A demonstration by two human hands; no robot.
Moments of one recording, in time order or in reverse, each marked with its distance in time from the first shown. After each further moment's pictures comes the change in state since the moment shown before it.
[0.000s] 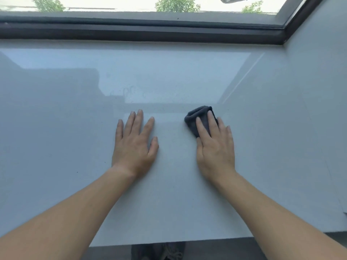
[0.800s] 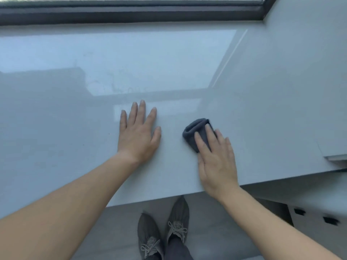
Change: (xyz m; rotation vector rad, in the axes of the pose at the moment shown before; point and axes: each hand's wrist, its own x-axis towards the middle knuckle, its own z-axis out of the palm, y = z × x) left_hand -0.049 0.000 0.004 -0.006 -0.053 0.097; right_hand -0.137 -0.017 -0.002 -0.022 -0.025 -0.005
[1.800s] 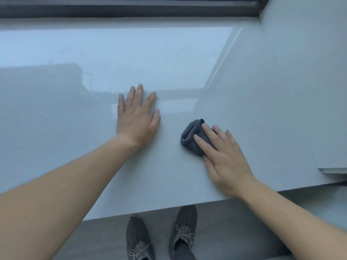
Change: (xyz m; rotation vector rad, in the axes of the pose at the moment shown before) left_hand 0.059 0.049 0.002 -0.078 0.073 -0.015; right_hand 0.028 0.087 -0.021 -0.044 -0.128 -0.245
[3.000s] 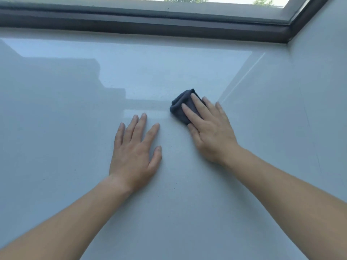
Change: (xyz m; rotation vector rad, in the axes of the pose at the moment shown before) left_hand 0.003 0.003 0.004 0.089 0.031 -0.032; right_hand 0.184 0.032 -0.021 -0.012 -0.018 -0.109
